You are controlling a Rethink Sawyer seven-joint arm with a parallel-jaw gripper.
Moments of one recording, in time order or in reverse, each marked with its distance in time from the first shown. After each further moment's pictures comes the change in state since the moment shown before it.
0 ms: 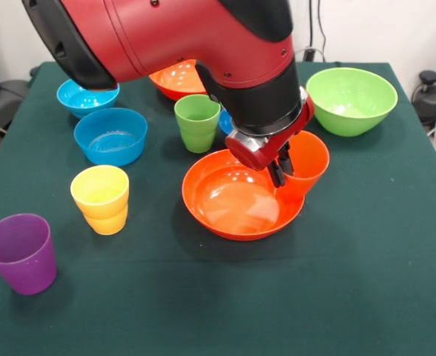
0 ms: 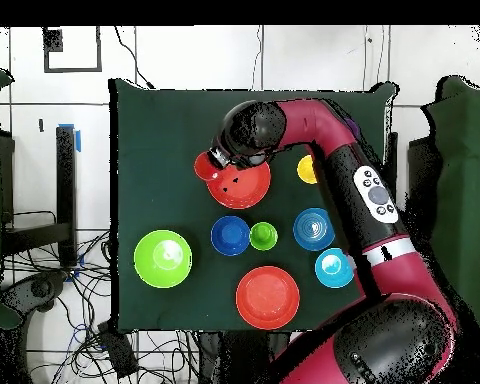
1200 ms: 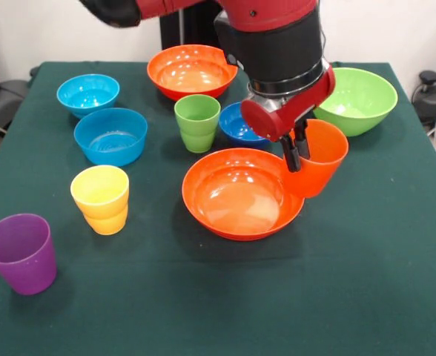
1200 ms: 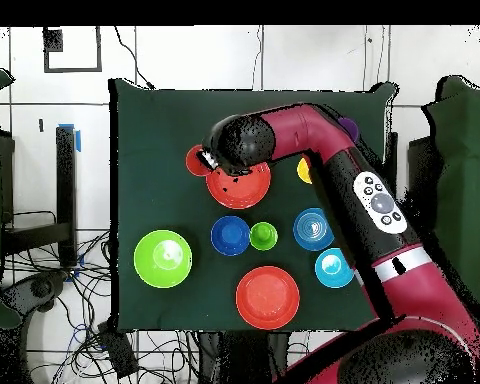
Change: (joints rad) arm -0.011 -0.129 -0.001 0.156 -0.010 -0.191 0.128
